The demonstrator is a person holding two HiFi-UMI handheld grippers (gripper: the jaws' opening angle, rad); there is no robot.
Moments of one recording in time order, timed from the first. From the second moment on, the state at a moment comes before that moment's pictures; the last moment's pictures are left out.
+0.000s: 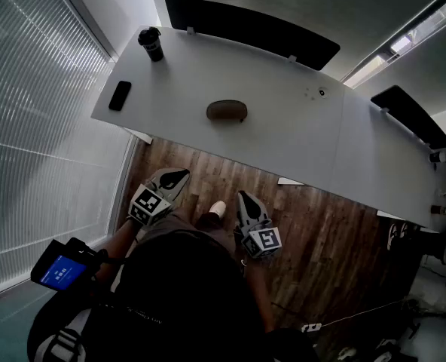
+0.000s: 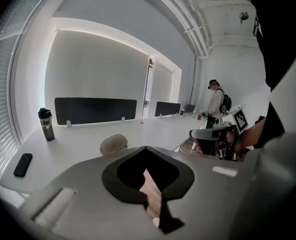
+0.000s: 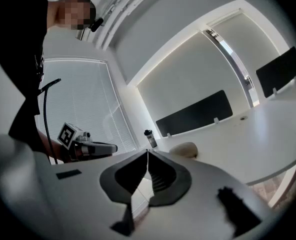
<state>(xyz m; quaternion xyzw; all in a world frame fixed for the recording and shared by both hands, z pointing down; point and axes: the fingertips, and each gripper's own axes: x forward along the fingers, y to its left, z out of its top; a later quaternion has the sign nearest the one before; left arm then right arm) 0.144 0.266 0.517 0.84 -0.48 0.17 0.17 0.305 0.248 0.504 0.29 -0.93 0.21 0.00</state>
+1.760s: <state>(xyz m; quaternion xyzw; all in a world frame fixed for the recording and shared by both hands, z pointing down) 0.044 -0.009 0.667 0.90 -0.24 0.23 0.27 0.174 0.099 0.506 0.55 -0.81 0.21 0.03</state>
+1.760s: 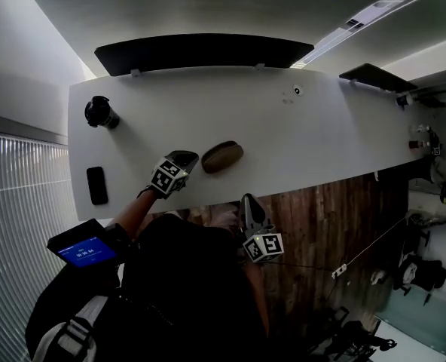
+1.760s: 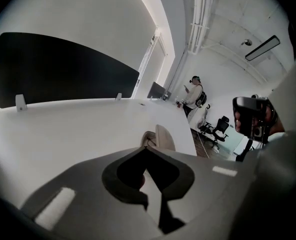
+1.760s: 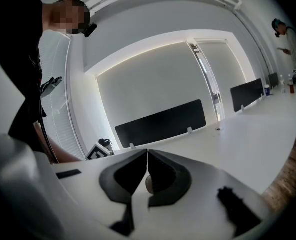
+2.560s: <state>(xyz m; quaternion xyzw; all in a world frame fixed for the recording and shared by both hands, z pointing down) 0.083 -0.032 0.723 0.89 -0.18 0.28 0.31 0.160 0.027 0.550 0.48 -0.84 0.25 0.08</state>
